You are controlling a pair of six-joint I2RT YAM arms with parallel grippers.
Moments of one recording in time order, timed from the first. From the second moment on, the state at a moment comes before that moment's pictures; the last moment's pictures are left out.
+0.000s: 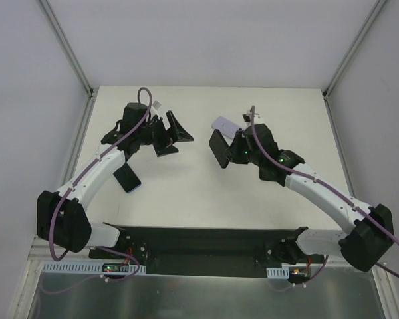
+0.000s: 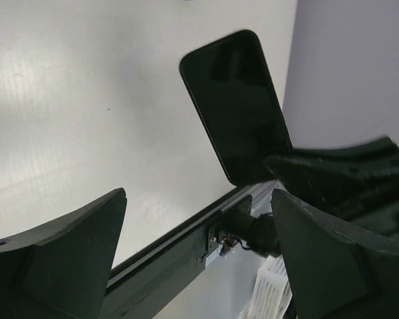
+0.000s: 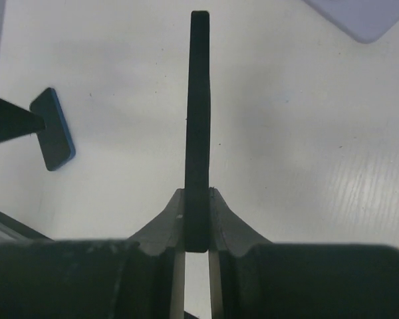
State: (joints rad) left arm -0.34 1.37 1.14 -0.49 0.50 -0.89; right arm 0.77 1.27 1.06 -0.41 0.18 0.56
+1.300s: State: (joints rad) left arm -0.34 1.58 0.66 1.11 0.85 -1.58; right arm 0.51 1.23 0.77 0.28 -0.53 1.25
